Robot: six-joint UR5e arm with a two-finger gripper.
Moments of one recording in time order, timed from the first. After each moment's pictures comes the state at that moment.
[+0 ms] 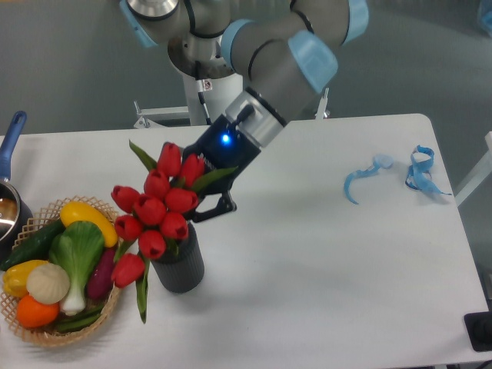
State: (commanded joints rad) arm 2.53 -1.72 -1.68 -0.86 0.45 0.89
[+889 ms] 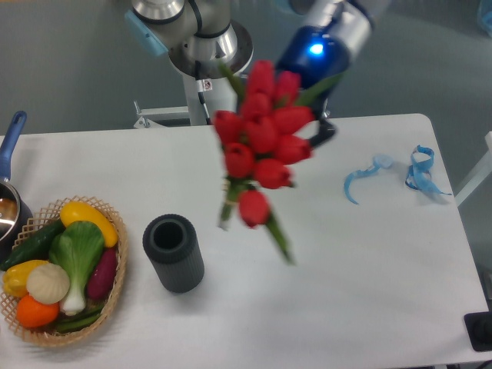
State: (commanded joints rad) arm 2.81 -1.74 -1.57 -0.85 0.40 0.87
